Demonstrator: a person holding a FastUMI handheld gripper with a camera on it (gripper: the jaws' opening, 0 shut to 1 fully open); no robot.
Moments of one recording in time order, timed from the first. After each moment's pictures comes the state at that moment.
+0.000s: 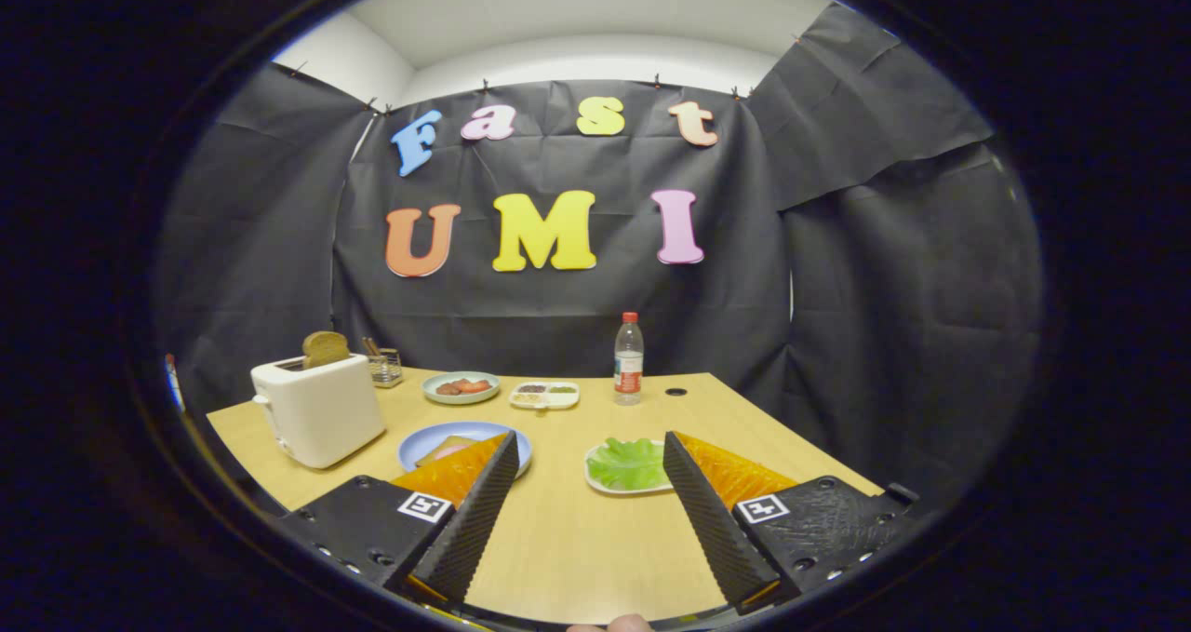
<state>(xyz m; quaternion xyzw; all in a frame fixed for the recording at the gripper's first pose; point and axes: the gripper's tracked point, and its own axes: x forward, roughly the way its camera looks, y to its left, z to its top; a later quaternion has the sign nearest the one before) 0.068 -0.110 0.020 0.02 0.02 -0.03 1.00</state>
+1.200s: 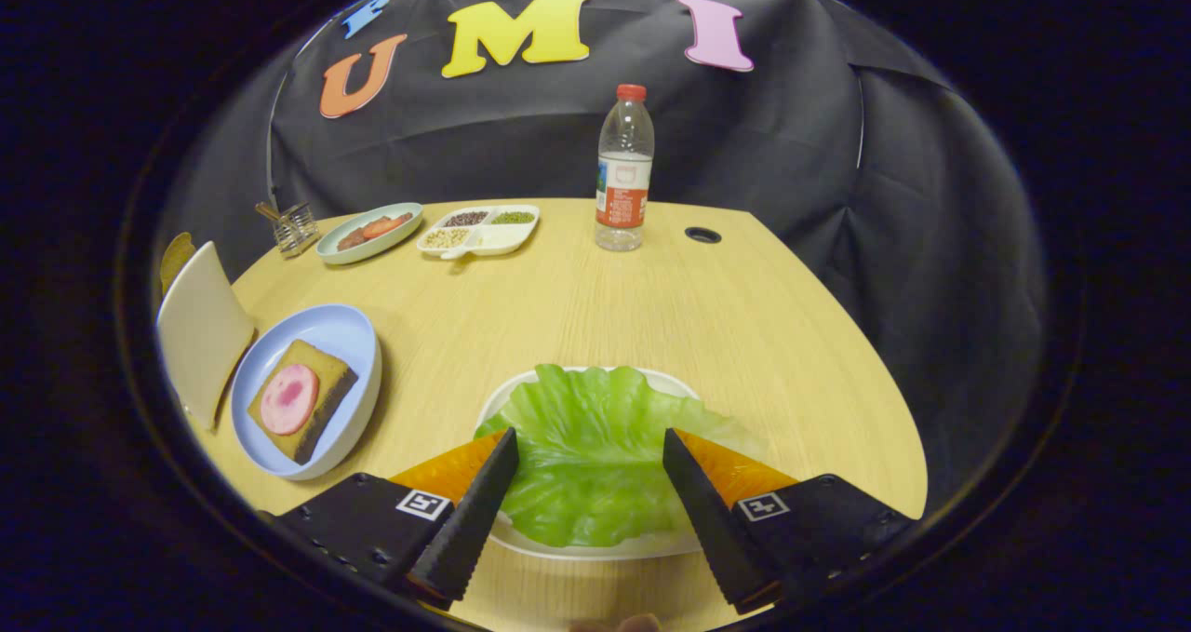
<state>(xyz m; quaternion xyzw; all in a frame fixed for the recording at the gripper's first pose) 0.283 -0.140 -0.135 0.00 0.35 0.00 0.94</state>
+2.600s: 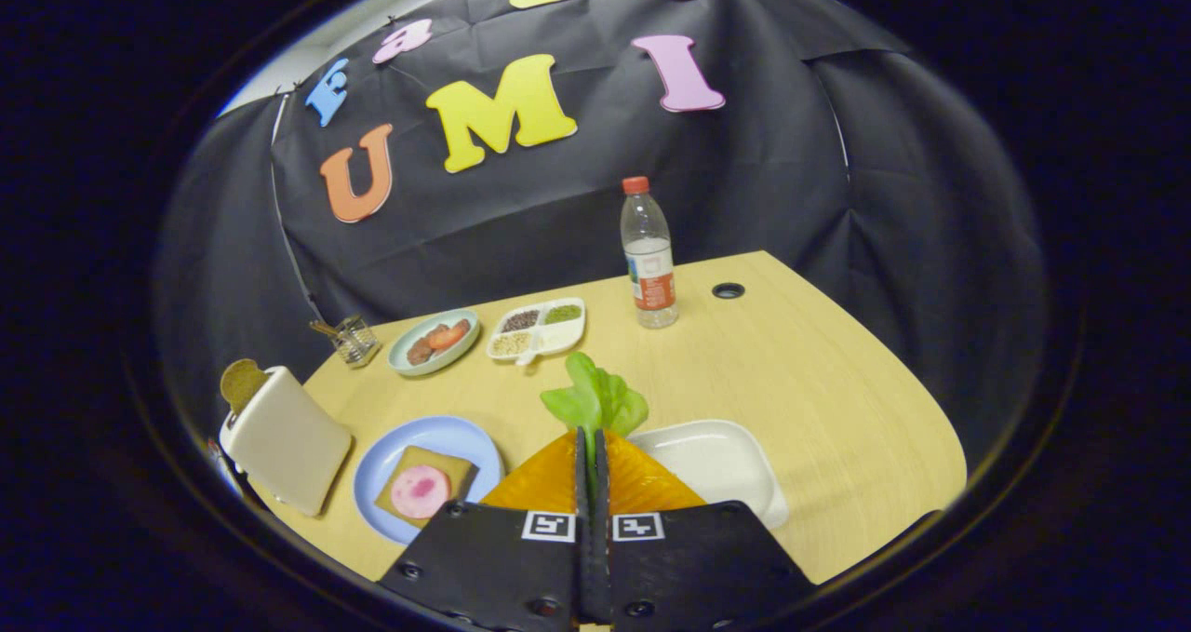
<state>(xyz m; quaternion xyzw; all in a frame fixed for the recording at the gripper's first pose) 0.269 -0.074 -0.022 0.12 0.23 0.05 0.96</state>
